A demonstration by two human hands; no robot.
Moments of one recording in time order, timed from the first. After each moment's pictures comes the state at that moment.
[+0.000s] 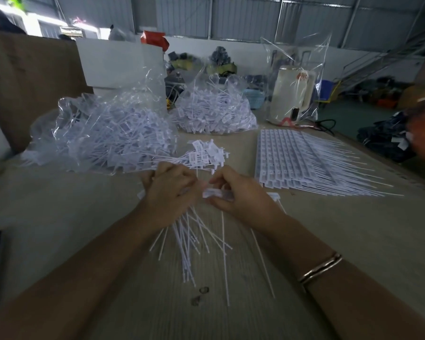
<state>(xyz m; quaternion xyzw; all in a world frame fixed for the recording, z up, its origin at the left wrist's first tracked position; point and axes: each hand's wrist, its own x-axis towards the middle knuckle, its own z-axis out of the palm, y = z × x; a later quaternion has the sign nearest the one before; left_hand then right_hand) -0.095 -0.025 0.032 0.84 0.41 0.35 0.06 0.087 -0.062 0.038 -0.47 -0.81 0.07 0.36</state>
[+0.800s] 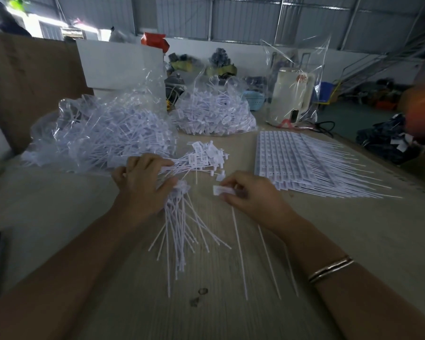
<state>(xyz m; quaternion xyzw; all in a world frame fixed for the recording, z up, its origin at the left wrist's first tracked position) -0.125 -0.022 0.040 0.77 0.52 0.36 -0.06 0.110 -0.063 0.042 -0.50 -0.79 0.07 0.36</state>
